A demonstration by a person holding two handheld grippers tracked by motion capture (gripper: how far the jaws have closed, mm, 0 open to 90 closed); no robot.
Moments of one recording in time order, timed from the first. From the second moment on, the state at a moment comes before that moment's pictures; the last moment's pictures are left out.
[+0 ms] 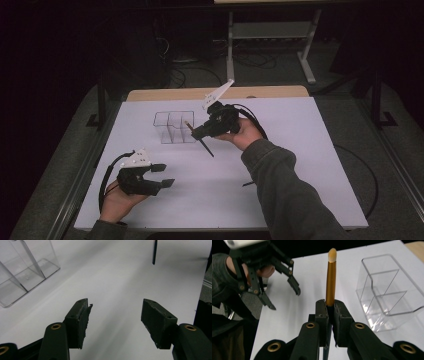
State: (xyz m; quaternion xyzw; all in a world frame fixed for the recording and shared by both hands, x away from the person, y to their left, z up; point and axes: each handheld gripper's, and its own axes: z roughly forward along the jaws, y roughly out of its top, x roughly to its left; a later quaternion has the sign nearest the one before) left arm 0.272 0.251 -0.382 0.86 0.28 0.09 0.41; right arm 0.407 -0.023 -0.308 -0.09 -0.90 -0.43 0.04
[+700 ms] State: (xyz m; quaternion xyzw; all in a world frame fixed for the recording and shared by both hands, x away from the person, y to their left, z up) left arm 0.272 0.256 -0.384 0.86 0.28 0.09 0.42; right arm 0.444 0.009 -0.285 -0.09 -0.90 -0.44 0.03
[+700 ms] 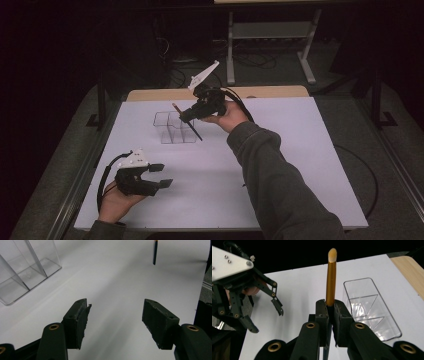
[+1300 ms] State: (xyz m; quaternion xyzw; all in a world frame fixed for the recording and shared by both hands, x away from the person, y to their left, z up) left arm 0.275 0.263 -0.385 0.86 0.28 0.09 0.42; right arm 0.477 0.037 -0.265 -0.10 -0.88 -0.46 0.02
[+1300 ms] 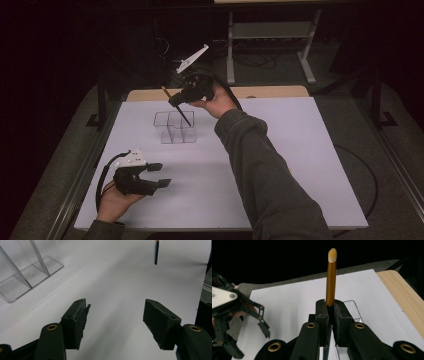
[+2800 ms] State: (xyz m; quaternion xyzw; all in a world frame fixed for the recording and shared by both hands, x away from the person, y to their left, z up) left arm 0.274 0.265 -0.384 0.86 0.28 0.08 0.43; right arm 0.518 0.078 -0.295 -0.18 -0.87 -0.46 0.01
